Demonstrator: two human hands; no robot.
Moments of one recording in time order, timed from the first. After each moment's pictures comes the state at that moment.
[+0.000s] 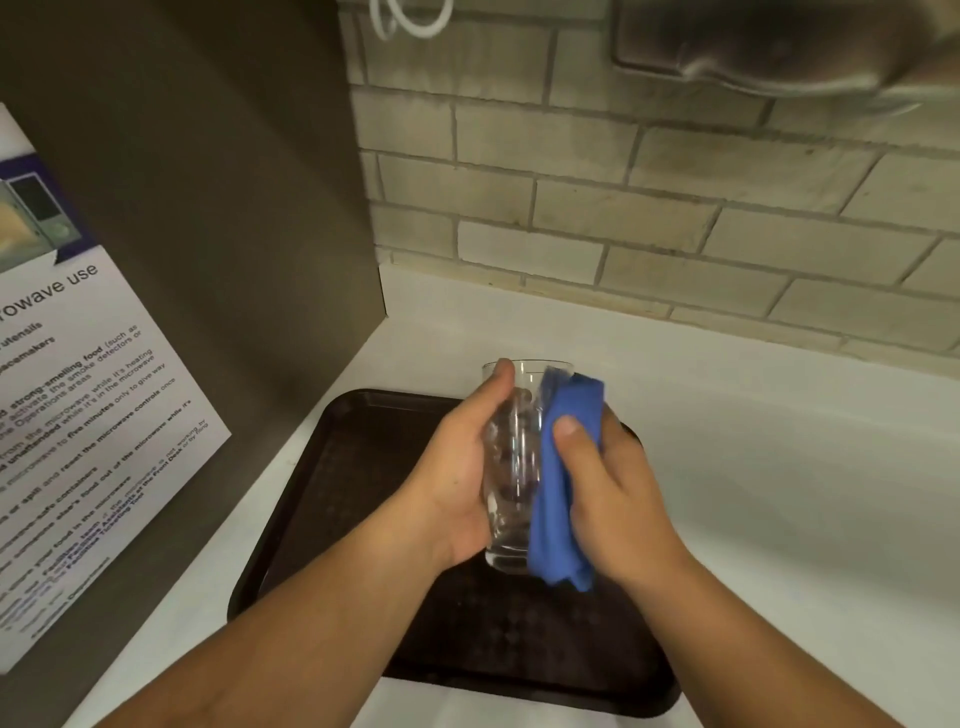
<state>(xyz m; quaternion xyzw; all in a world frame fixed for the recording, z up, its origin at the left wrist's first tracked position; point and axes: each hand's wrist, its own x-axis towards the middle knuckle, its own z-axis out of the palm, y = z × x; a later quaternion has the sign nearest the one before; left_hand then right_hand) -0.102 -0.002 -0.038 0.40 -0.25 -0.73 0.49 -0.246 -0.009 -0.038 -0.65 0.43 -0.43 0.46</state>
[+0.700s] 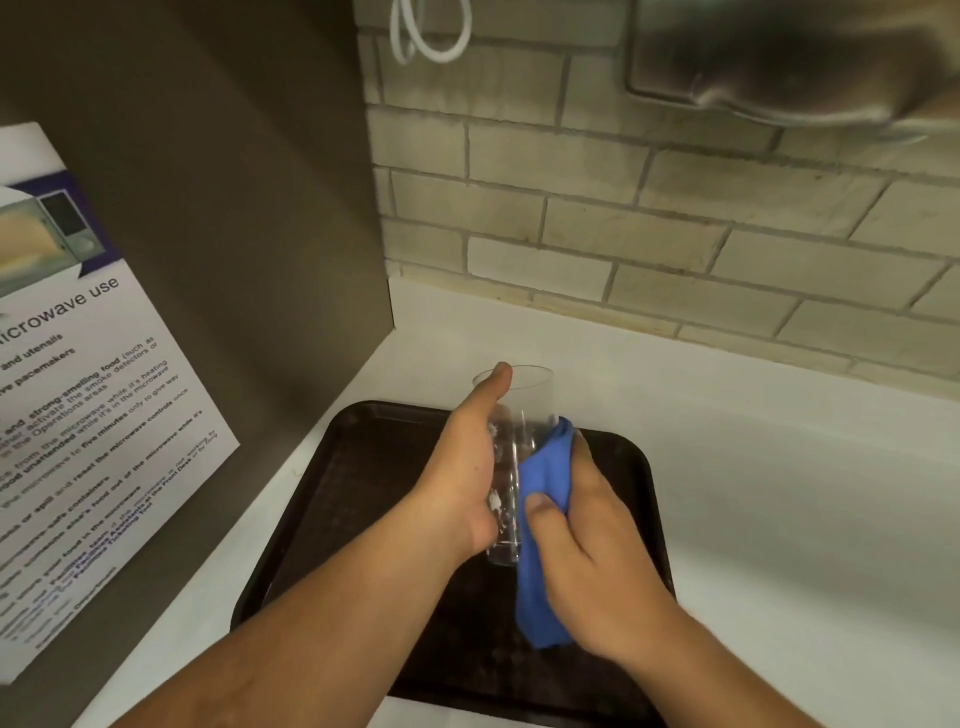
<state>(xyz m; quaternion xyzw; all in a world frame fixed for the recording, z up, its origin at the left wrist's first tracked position) -0.102 -0.018 -0.029 0.48 -0.15 -0.68 0.53 -0.239 0.014 -0.041 -0.75 0.43 -0.32 0.38</state>
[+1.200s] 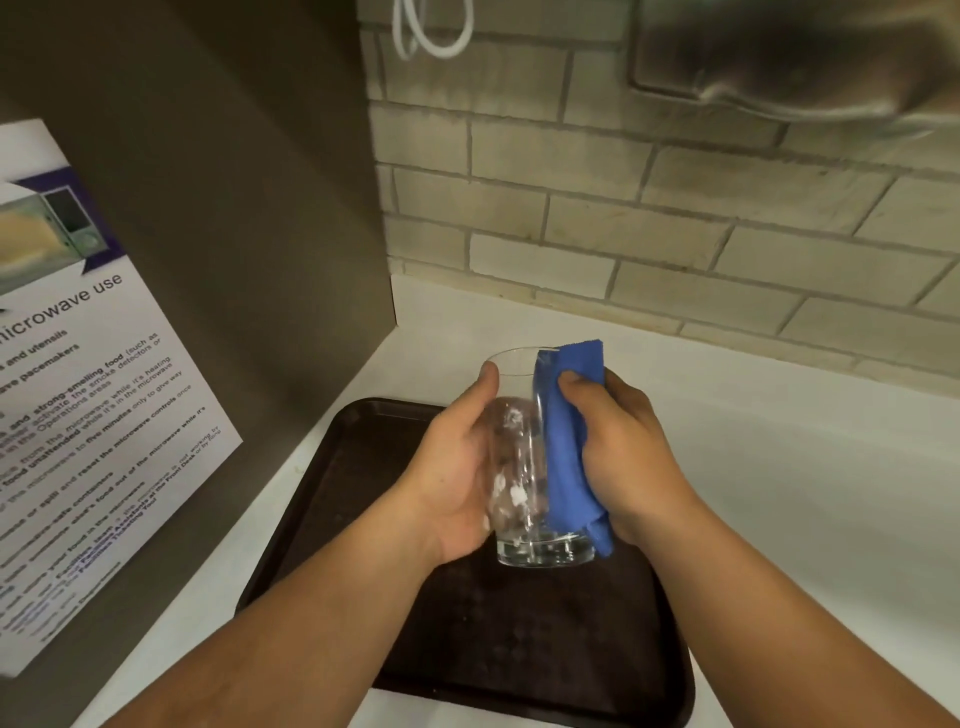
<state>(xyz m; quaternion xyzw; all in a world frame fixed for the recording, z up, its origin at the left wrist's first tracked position) -0.088 -0.008 -0.034 0.43 -0.22 -0.72 0.51 -0.229 -0.045 -0.013 -0.57 0.48 -0.42 0.52</state>
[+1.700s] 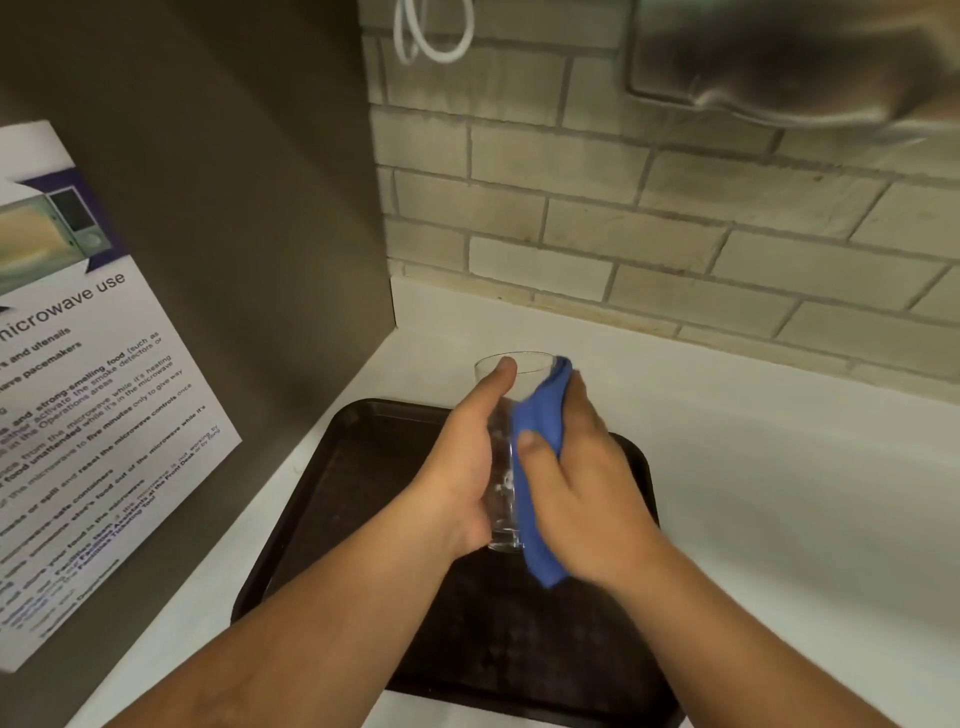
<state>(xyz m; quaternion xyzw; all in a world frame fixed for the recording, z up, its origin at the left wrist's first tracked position) -0.100 -0.016 -0.030 0.50 -0.17 -0.70 0.49 -0.224 -0.017 -0.027 -0.75 0.43 -0.36 0.34</state>
